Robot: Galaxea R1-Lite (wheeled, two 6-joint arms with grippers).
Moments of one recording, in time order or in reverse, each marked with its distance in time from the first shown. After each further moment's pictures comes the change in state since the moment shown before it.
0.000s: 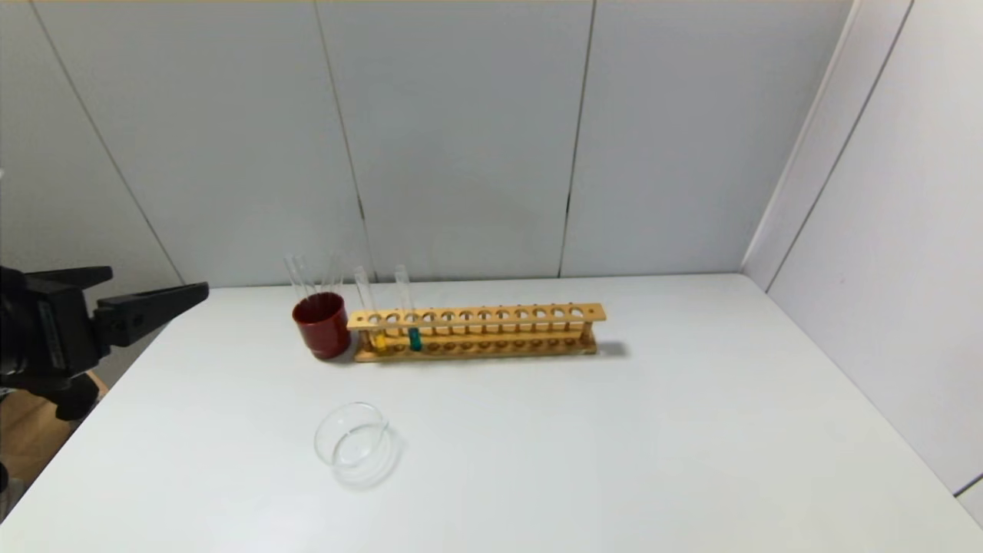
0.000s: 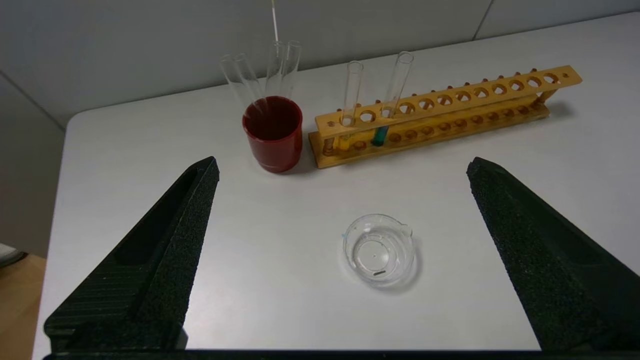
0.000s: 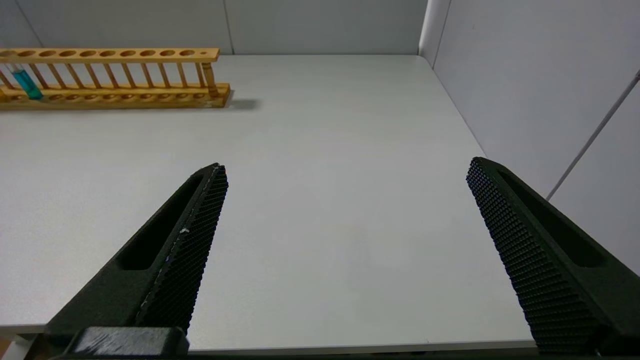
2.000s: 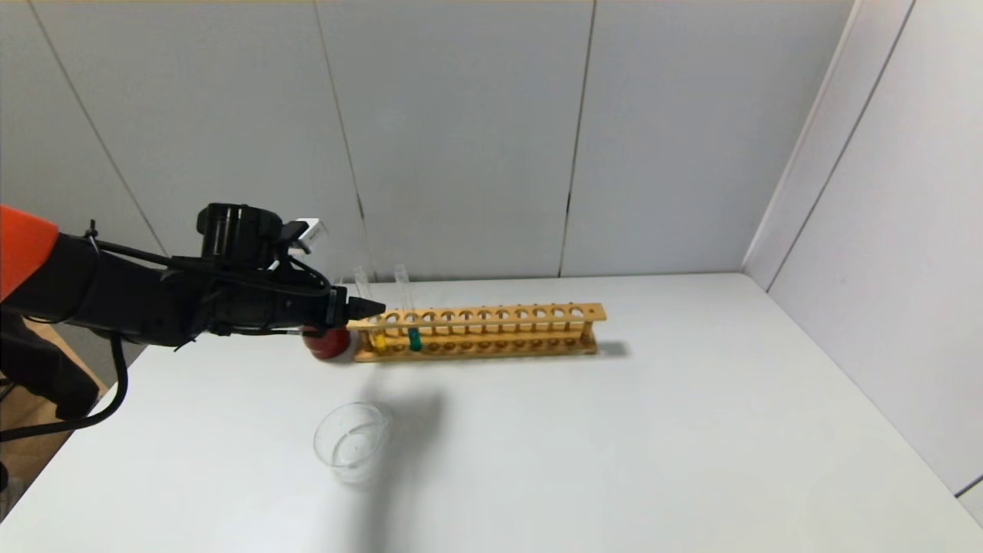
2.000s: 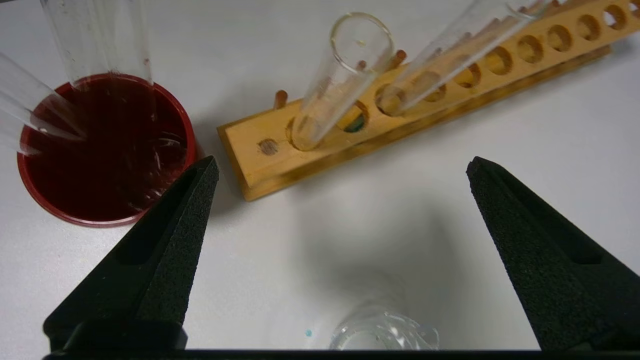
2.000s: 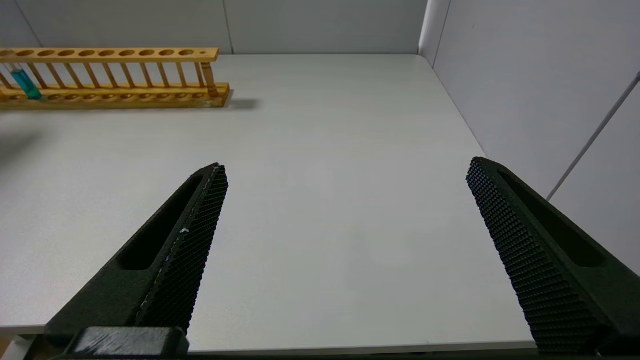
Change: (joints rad) left arm -0.129 0.856 -0.347 -0.194 -0.077 -0.037; right arm 0.000 0.000 0.000 0.000 0.000 0.000
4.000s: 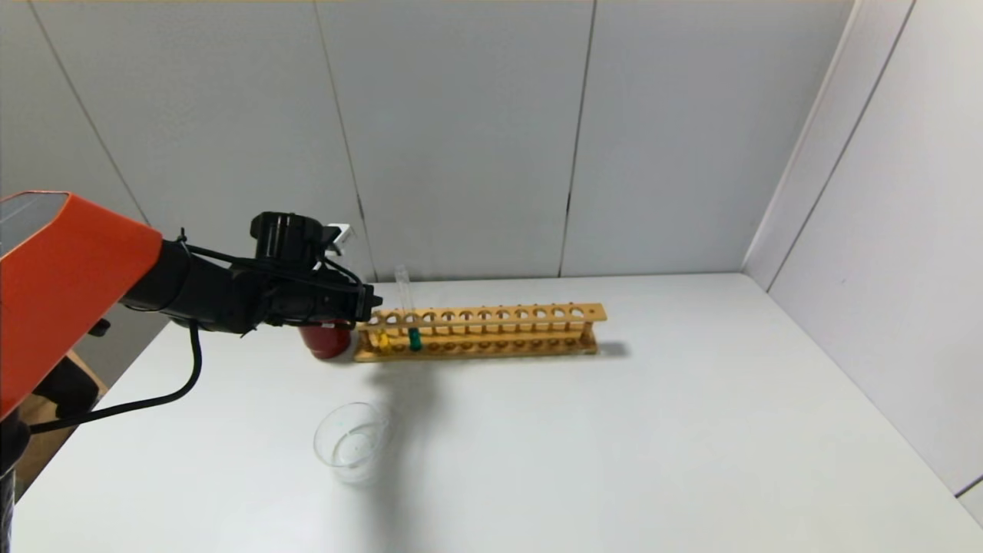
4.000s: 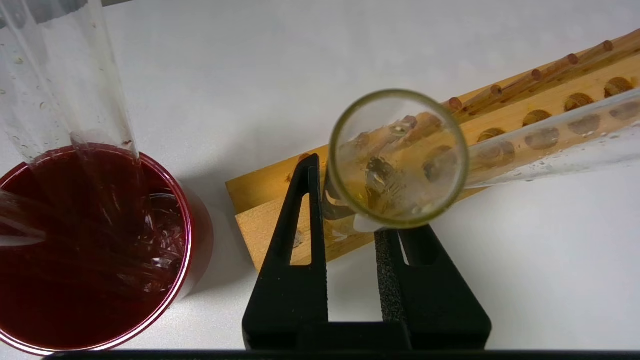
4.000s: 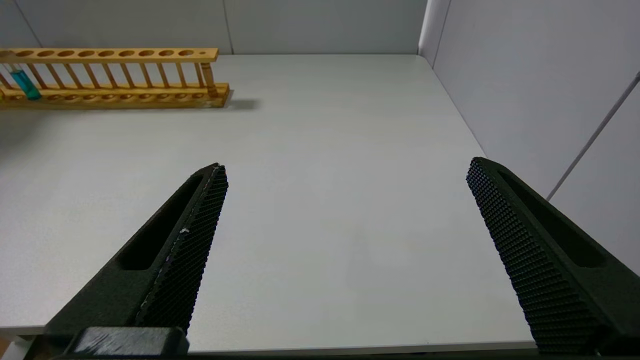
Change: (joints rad) left arm -0.028 0.183 -0.177 -0.002 0.053 0.001; right arm 0.000 0.000 0.000 0.000 0.000 0.000
